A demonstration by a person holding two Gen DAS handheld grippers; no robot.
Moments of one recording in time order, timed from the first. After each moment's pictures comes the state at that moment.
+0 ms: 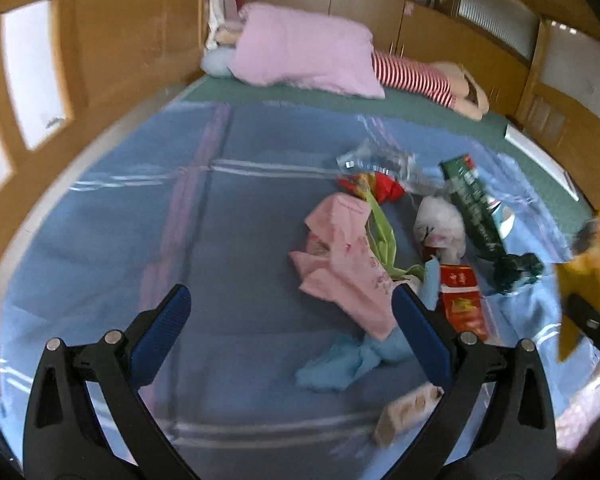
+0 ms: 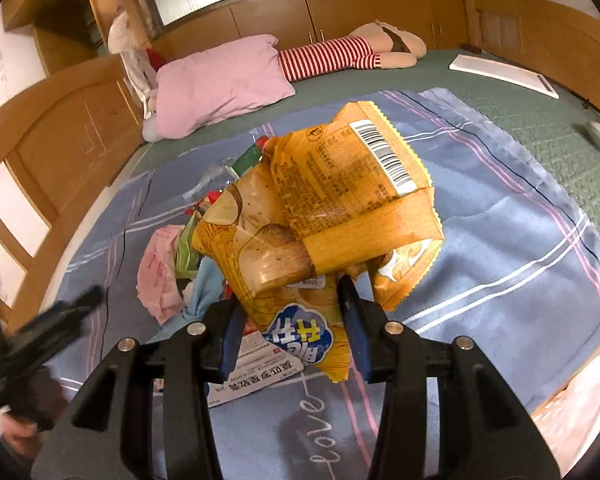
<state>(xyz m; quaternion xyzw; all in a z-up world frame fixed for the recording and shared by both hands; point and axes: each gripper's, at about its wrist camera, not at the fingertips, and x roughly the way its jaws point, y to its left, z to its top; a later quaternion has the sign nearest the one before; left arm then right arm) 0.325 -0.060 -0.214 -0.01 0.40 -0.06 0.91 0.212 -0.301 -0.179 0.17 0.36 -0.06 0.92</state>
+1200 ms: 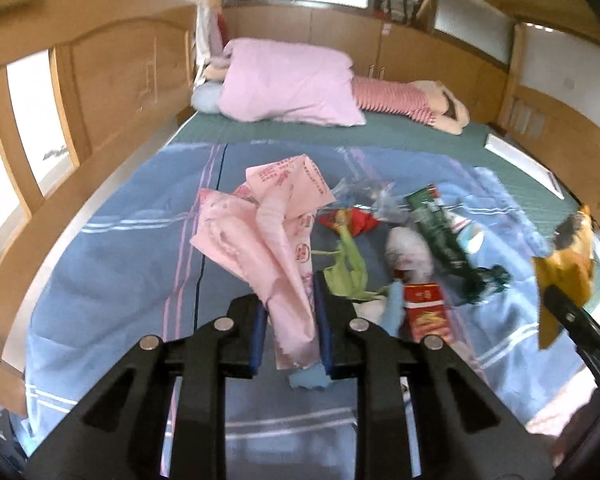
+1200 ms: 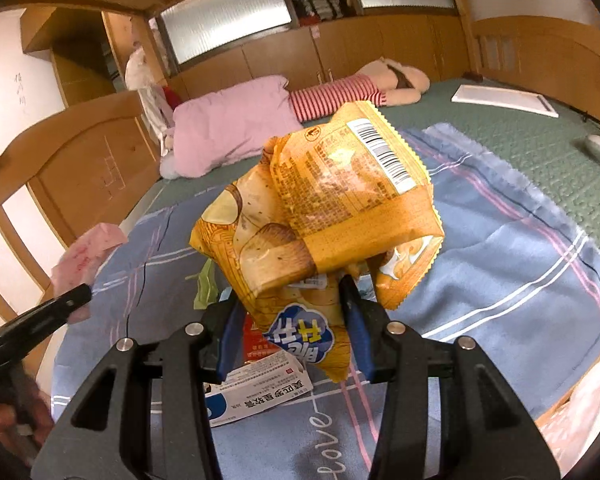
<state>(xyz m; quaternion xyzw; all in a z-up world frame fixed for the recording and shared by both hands) 0.279 -0.057 -0.141 0.01 0.34 -0.09 0.93 0.183 -0.304 -0.156 0.18 0.28 -0.05 0.94</state>
